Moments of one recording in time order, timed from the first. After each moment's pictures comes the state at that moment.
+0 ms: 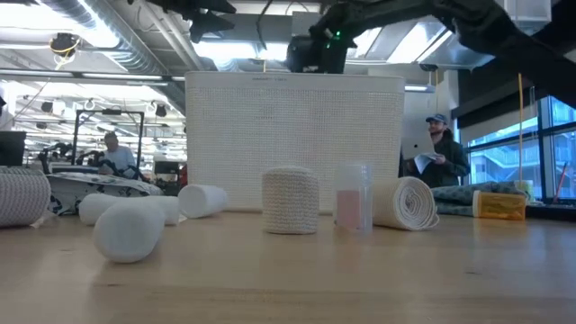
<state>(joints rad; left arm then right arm) 0.95 1.23 1.37 -0.47 0.73 0.01 -0.56 2.28 2.34 -1.34 0.13 -0.19</state>
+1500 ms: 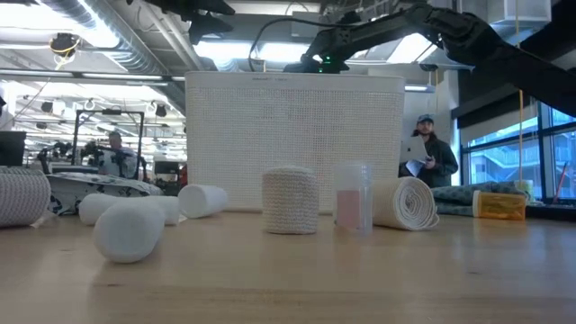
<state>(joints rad) 0.95 1.23 1.37 -0.50 0.73 0.01 -0.57 2.38 2.34 -1.37 0.10 -0.17</state>
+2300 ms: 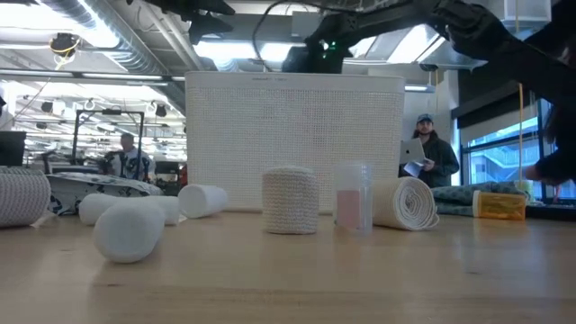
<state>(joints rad) 0.95 1.23 1.37 -0.50 0.73 0.01 -0.57 2.31 2.36 -1.34 0.10 -0.16</state>
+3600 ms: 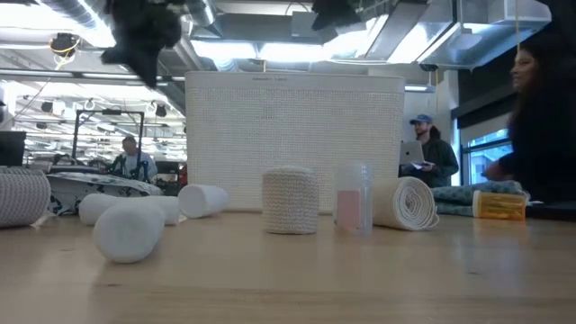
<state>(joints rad) 0.52 1.10 1.14 -1.23 -0.02 -0.42 -0.26 1.87 2.24 -1.33 -0.18 -0.11</state>
